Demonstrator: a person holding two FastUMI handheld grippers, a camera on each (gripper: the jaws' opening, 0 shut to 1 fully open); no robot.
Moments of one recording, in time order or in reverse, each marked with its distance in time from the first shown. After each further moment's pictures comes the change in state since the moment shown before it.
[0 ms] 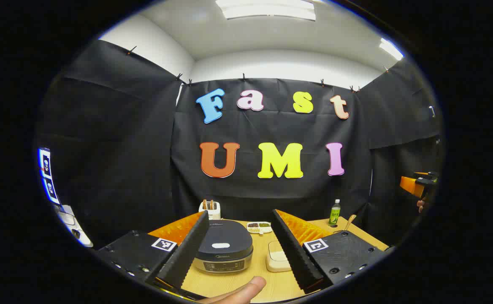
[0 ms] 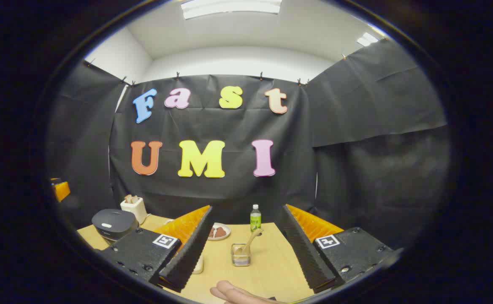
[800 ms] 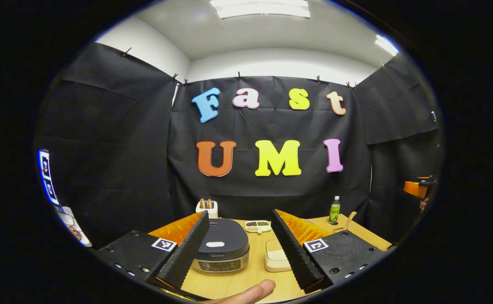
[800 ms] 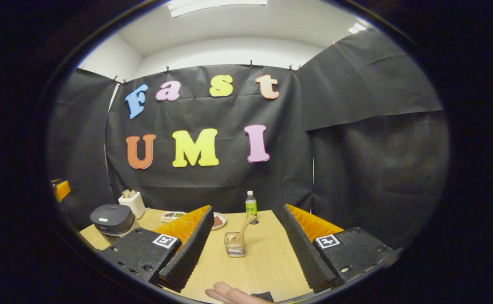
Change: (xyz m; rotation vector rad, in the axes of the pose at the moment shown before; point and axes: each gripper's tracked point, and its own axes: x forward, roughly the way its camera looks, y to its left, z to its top) left arm 0.005 -0.020 -0.010 -0.005 -0.002 -0.016; right arm 0.004 -0.033 -0.034 0.049 0.071 0.005
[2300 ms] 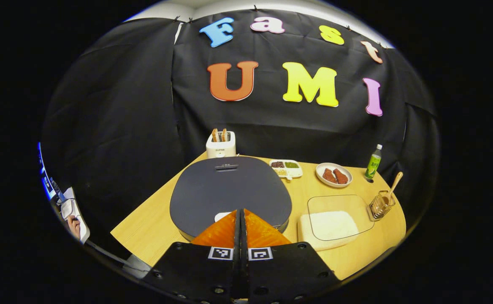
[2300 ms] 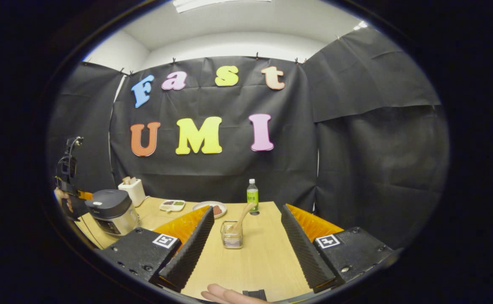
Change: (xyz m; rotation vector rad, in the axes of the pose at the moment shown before) left arm 0.119 0.072 -0.175 -0.026 0.556 0.139; right arm 0.013 -0.014 -0.055 -0.031 0.038 0.034
